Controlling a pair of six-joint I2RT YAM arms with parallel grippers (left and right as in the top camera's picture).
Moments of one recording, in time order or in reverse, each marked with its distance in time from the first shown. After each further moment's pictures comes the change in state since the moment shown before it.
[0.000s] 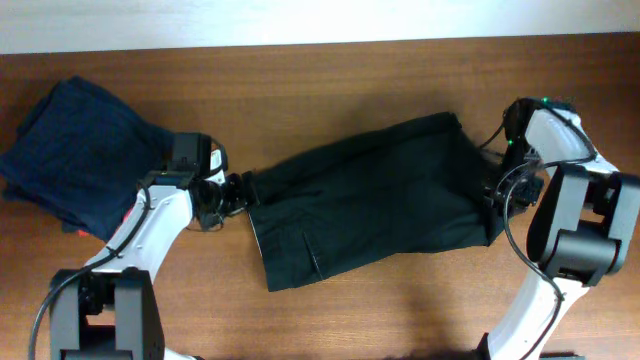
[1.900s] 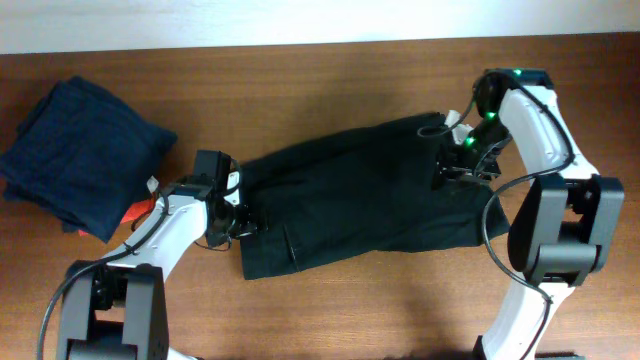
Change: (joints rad) left arm -0.072 0.015 -0.103 -0.006 -0.053 0.085; right arm 0.180 -0.032 0.175 -0.172 -0.429 -0.486
